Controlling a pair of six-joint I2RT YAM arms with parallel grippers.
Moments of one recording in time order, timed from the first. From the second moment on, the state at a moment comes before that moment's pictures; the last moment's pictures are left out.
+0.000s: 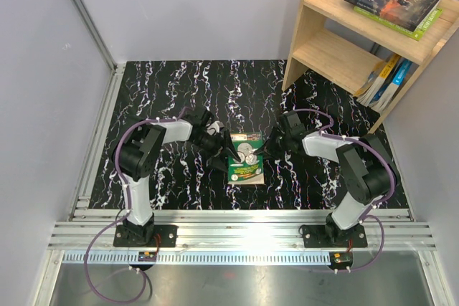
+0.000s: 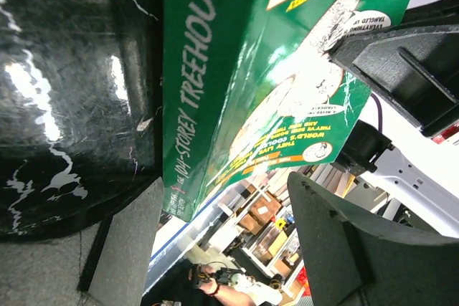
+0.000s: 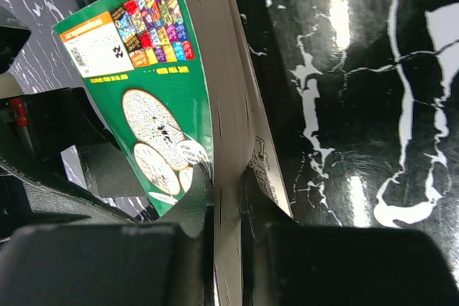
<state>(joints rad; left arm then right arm) -0.46 1.96 1.08 -0.37 0.87 -0.76 0.45 1.68 0.81 -0.09 -0.34 0.93</state>
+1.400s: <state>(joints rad) -0.32 1.74 0.73 0.16 0.96 -1.05 0.57 1.34 0.51 0.24 -0.41 1.25</state>
